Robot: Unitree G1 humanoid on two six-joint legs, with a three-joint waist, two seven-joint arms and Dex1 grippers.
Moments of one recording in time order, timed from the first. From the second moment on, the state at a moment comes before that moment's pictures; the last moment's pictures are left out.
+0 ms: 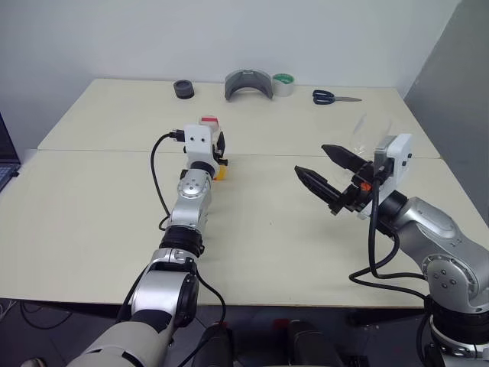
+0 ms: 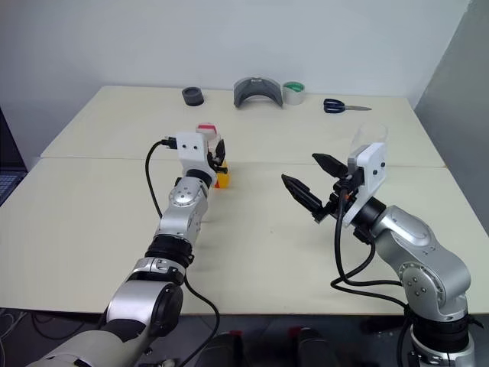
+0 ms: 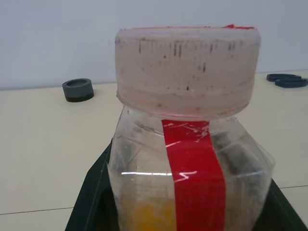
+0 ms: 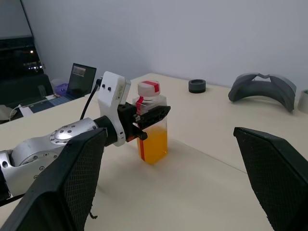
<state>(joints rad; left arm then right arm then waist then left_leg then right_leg) -0.83 0.15 0.10 0.74 -0.05 -0.13 -0.03 -0.33 -0.46 -0.12 -0.62 0.75 0.71 0.37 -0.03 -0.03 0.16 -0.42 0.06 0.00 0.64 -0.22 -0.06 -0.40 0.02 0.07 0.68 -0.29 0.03</state>
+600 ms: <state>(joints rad) -0.73 0.24 -0.07 0.28 -0.20 0.21 -0.62 -0.54 -0.50 -0.06 -0.48 0.69 0.75 0.41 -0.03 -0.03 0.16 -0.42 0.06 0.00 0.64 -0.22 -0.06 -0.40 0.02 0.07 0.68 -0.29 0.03</state>
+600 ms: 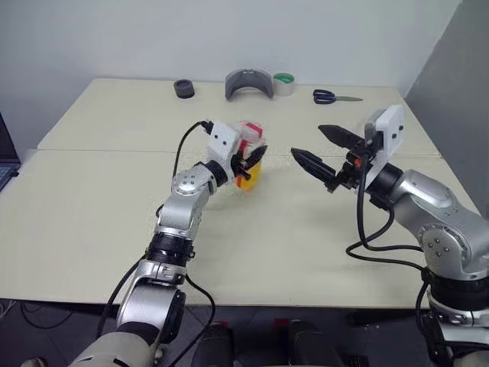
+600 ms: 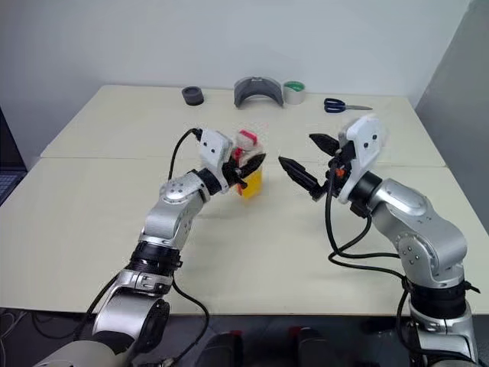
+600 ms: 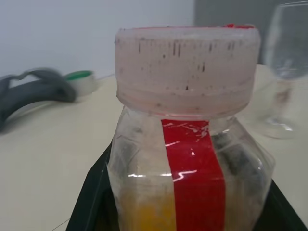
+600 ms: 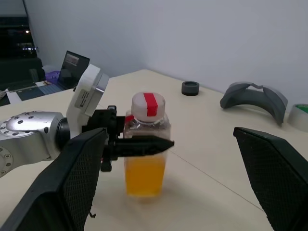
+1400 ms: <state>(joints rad) -0.73 0.20 -0.13 0.13 -0.30 0.39 -0.82 -0.62 -0.39 0.02 -0.41 0.64 0.80 0.38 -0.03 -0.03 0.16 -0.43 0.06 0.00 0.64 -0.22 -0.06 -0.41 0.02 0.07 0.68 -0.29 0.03</state>
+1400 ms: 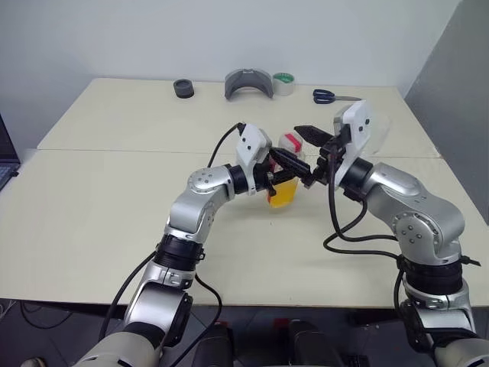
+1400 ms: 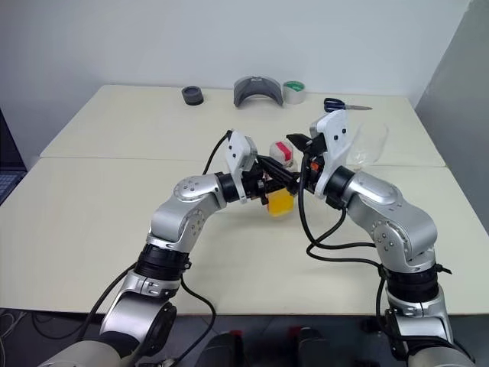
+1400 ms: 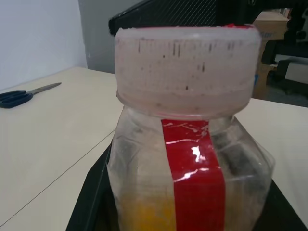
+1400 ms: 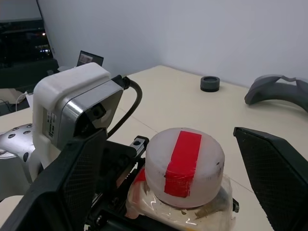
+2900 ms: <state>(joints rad) -0.68 0.48 -0.07 -0.28 -0.62 0.70 -0.99 -0.85 -0.54 0.00 -0.23 0.82 0.87 0.92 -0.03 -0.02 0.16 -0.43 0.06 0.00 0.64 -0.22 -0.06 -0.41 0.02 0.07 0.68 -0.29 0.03</state>
